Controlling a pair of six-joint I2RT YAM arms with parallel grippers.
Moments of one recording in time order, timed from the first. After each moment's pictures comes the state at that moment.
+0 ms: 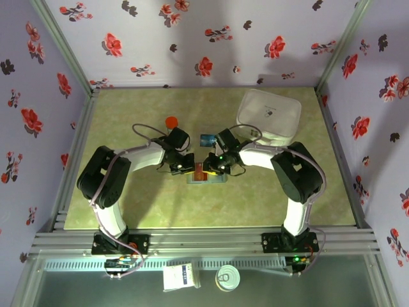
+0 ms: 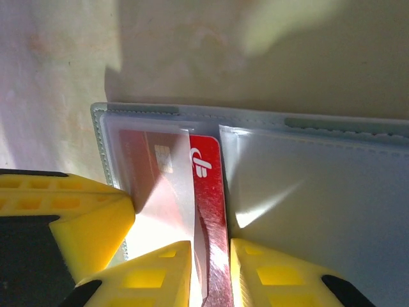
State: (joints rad) left arm -0.62 1.80 1.05 -0.45 0.33 -0.69; right arm 0.65 1.86 1.03 -0.24 -0.51 0.78
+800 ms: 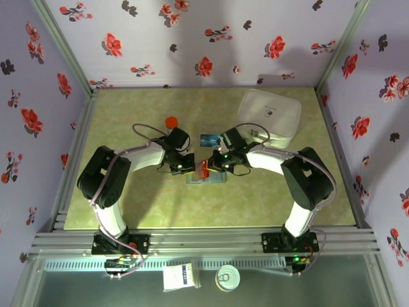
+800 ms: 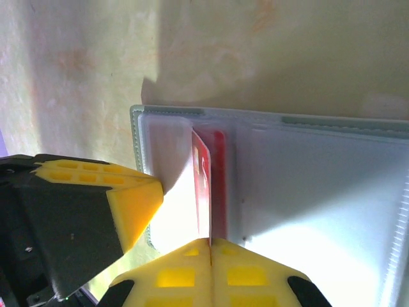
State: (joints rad) left arm -0.62 1.80 1.05 -0.45 0.33 -0.69; right arm 0.61 1.73 0.97 -0.24 -0.49 0.78
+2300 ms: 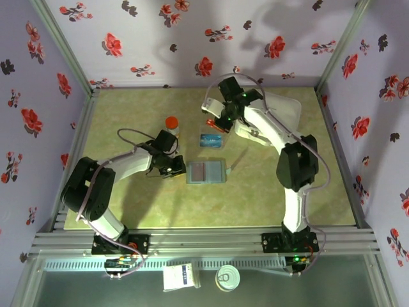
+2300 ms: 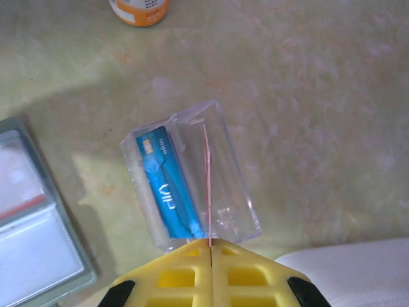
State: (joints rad) left arm -0.55 1.63 0.90 -0.46 0.32 -0.70; right arm 0.50 2.10 1.99 -1.01 -0.19 -0.71
